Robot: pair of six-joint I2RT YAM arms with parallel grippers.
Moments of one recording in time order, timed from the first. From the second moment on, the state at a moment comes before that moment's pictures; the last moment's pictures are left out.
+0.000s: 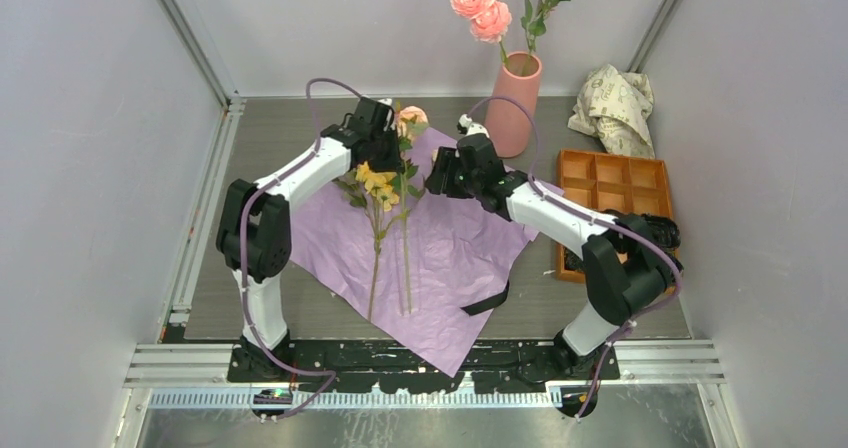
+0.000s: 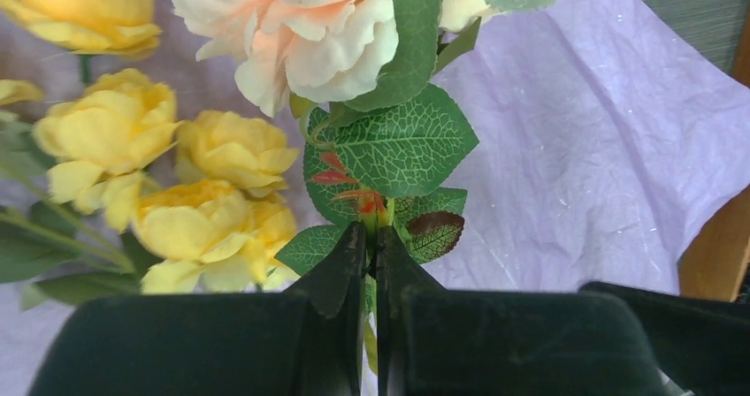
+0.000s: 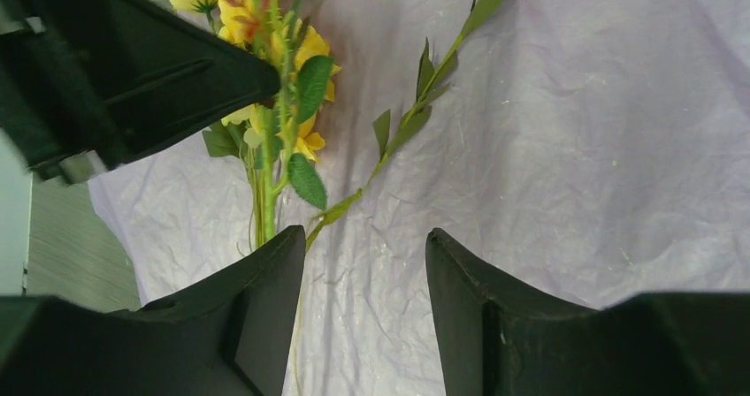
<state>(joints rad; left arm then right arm) -0.47 1.96 1.60 -0.48 0.10 -0.49 0.57 1.59 1.08 -0.09 0.00 0.58</state>
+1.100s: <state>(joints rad) -0.44 1.72 1.23 -0.45 0.02 -0.43 0.74 2.09 1.48 -0.35 -0.02 0.66</state>
